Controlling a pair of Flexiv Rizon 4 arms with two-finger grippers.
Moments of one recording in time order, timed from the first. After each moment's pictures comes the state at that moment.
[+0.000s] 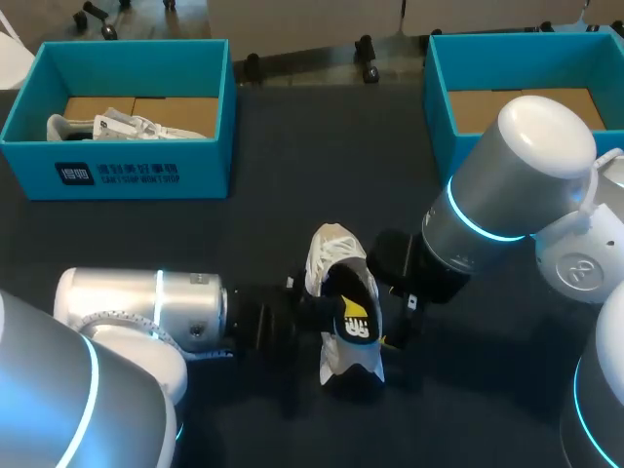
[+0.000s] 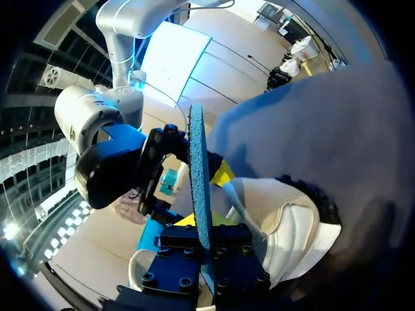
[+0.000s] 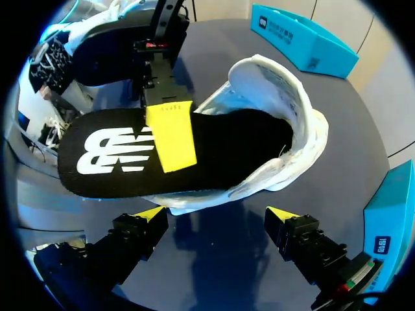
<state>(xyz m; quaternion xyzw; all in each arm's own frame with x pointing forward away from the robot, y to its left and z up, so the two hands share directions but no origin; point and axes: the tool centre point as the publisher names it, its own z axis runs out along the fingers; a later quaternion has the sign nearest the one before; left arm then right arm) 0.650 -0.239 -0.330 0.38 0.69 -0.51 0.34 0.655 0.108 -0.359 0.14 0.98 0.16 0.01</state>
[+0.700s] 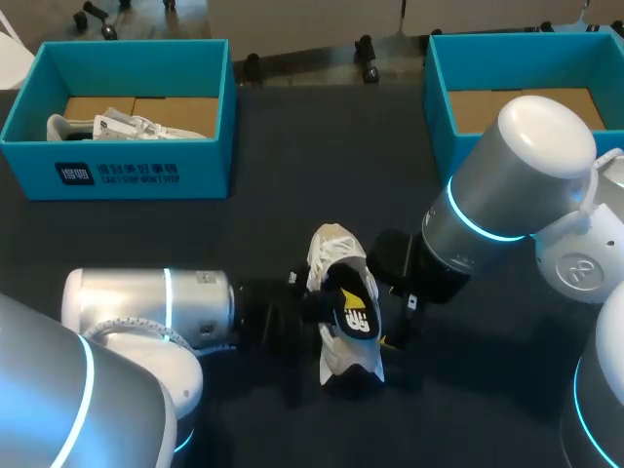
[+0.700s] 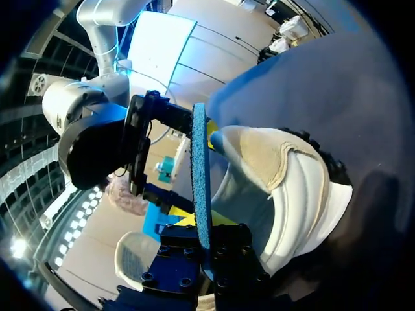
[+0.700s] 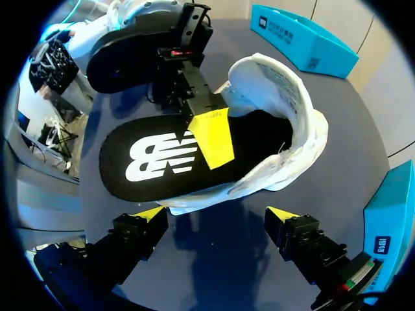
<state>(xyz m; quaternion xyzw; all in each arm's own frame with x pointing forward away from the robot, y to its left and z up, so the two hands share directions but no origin) 0.677 -0.238 -0.347 0.39 0.70 -0.46 0.37 0.655 0.108 -0.359 0.14 0.98 0.16 0.01</state>
